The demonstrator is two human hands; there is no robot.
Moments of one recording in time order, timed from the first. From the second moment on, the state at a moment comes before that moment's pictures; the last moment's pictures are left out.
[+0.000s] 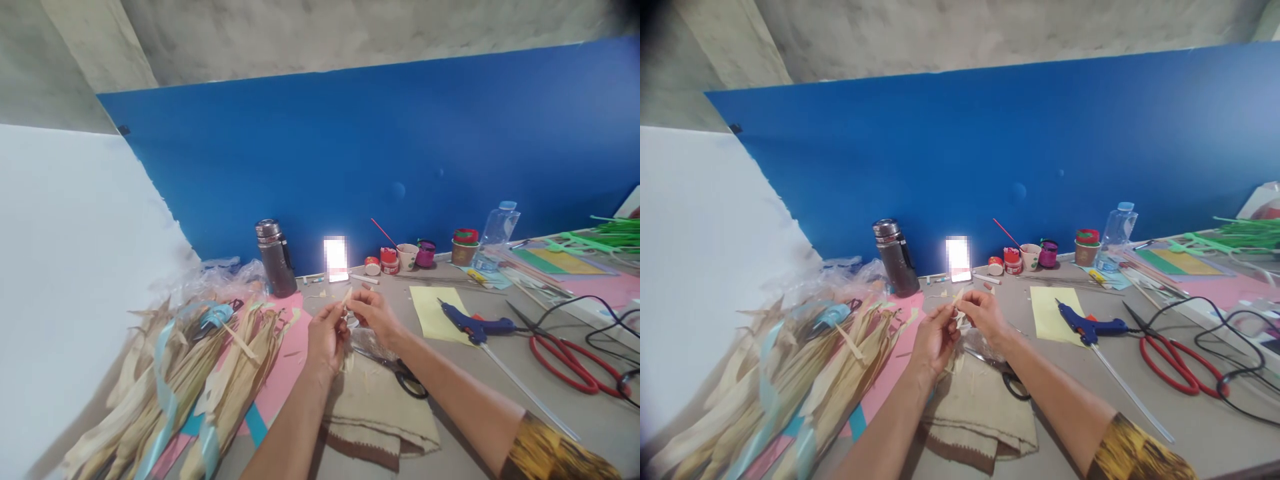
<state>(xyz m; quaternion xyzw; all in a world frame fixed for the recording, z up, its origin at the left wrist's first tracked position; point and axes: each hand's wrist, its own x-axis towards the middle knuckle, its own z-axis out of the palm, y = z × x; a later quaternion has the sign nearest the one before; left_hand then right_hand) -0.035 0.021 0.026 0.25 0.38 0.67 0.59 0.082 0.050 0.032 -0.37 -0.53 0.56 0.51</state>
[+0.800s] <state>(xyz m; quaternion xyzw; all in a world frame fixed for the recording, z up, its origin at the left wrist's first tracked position) -0.046 0.022 0.030 0.24 0.35 0.58 0.69 0.093 0.052 0.041 -0.30 -0.58 0.58 0.48</state>
